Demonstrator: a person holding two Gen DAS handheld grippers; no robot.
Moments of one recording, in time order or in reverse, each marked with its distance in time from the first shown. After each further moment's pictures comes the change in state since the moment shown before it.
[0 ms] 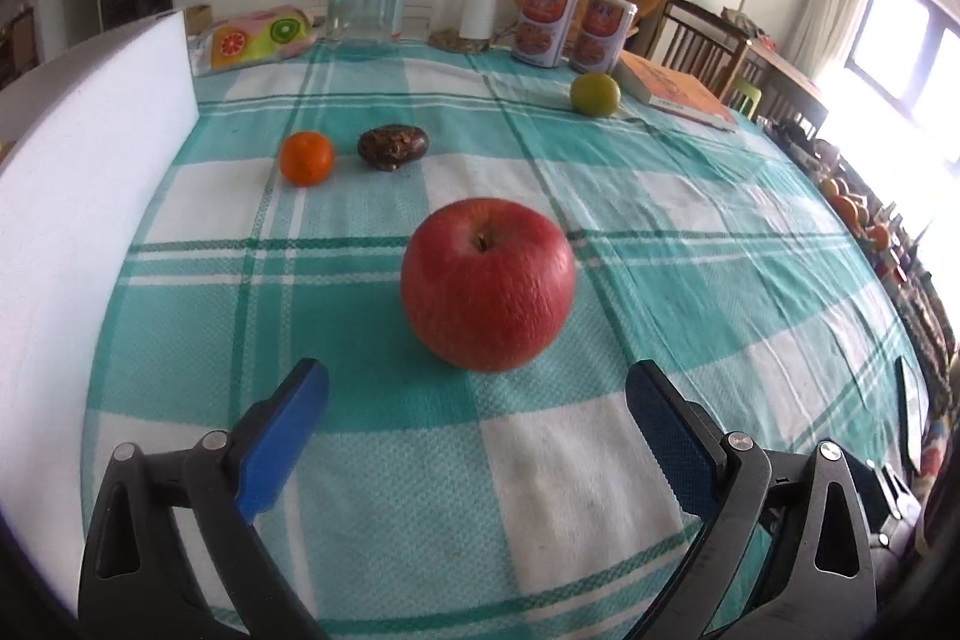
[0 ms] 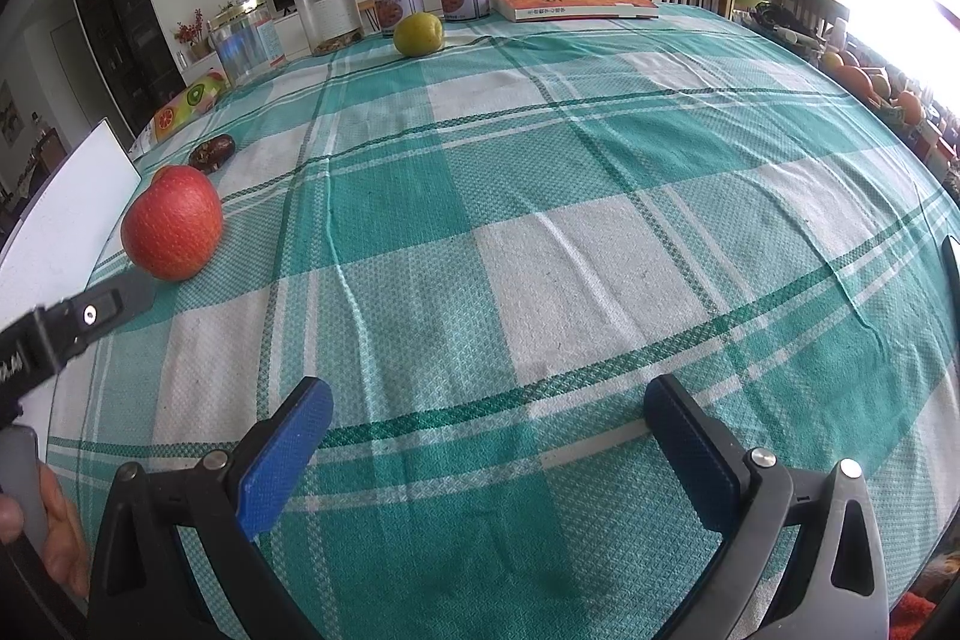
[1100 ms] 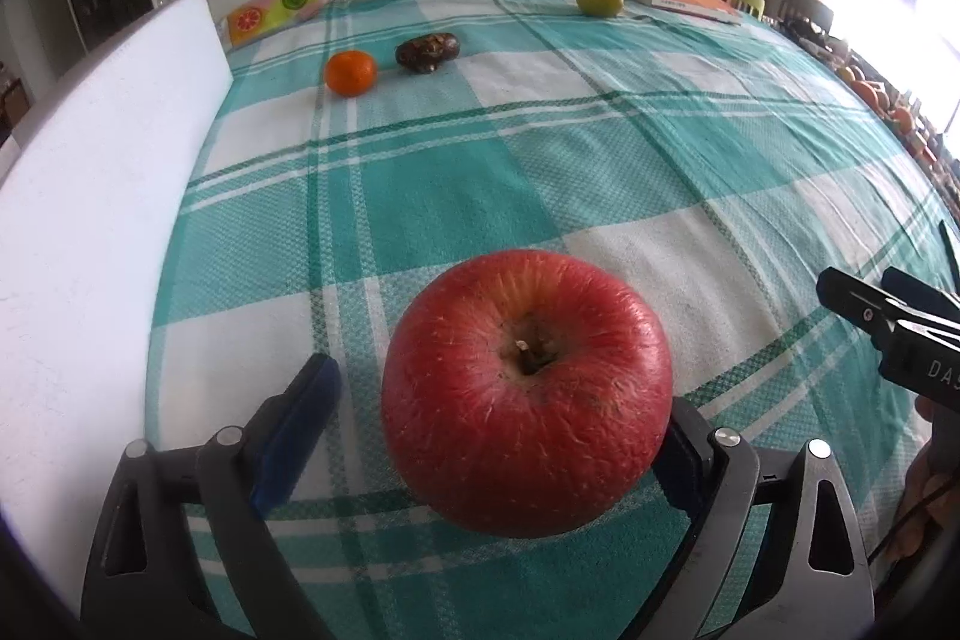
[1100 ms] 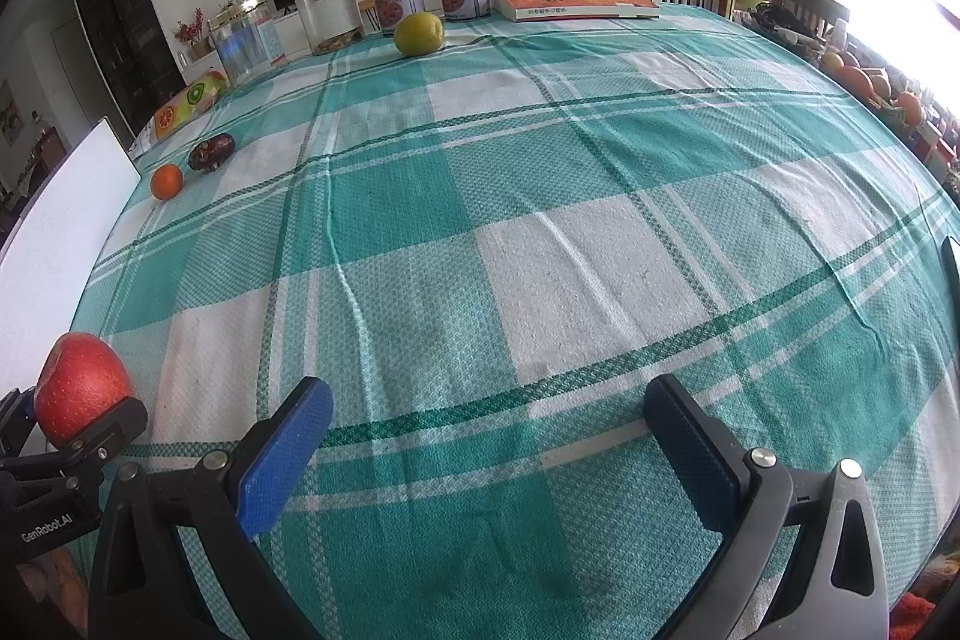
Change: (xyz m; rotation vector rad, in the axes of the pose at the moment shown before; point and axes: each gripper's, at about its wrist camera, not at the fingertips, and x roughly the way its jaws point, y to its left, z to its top) left arm -0.020 0.018 -0.057 0.181 0.089 0.102; right arm 0.000 0.000 0.000 -0.007 0.002 -0.003
